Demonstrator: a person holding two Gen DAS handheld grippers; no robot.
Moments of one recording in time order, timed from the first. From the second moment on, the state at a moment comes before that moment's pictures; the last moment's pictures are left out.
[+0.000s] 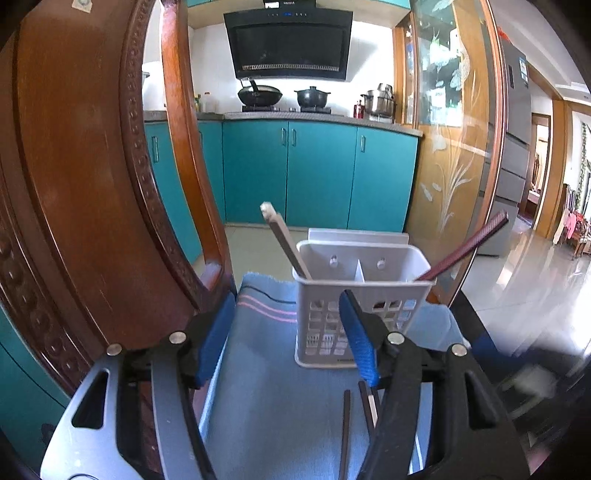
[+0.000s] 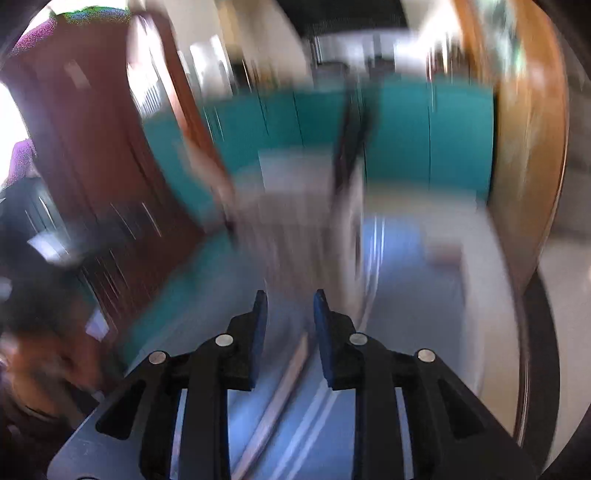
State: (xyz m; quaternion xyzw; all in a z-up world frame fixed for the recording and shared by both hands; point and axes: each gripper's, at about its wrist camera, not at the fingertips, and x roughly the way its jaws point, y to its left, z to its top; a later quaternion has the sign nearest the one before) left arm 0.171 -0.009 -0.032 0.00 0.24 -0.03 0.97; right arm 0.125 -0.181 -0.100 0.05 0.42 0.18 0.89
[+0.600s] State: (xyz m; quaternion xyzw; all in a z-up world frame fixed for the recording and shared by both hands) left arm 0.180 -0.008 -0.053 -0.01 0.28 -0.02 0.96; right arm 0.185 -0.163 -0.158 0.09 0.50 0.11 0.85
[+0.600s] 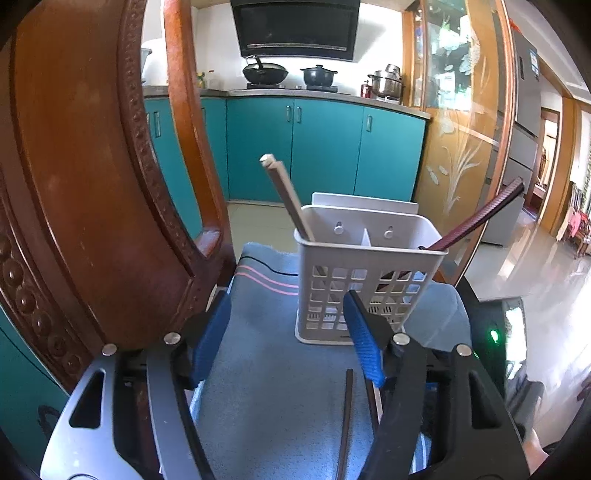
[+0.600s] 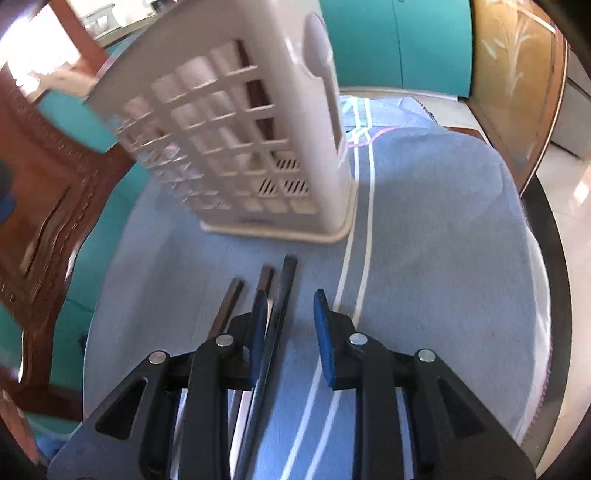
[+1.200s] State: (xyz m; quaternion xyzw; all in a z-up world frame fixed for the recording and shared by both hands) left arm 0.192 -0.011 -0.105 0.00 0.37 -0.04 0.93; right arm 0.167 -0.171 -0.158 0.00 0.51 0.10 0.86
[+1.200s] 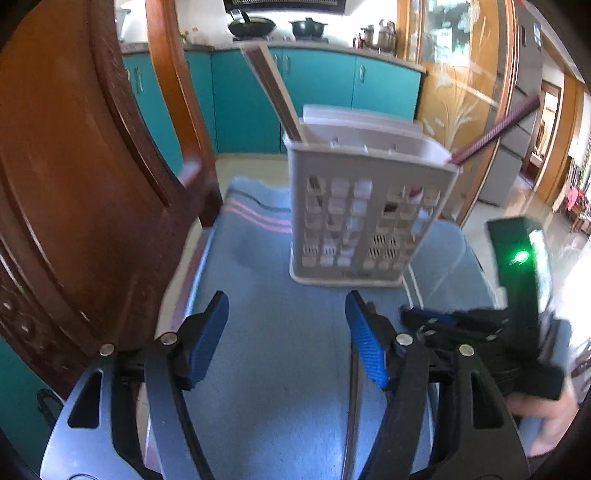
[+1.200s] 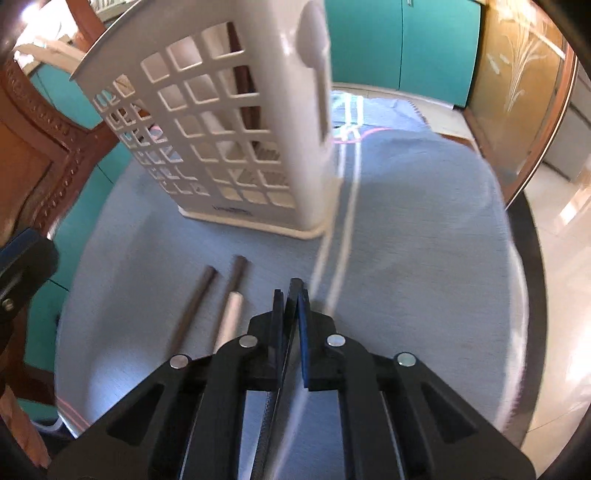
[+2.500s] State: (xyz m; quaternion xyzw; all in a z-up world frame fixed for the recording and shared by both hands) left arm 0.199 -0.049 -0.169 0.03 0.41 -0.10 0.91; right arm 0.138 -0.178 -0.127 -0.01 0.47 0.13 0.87
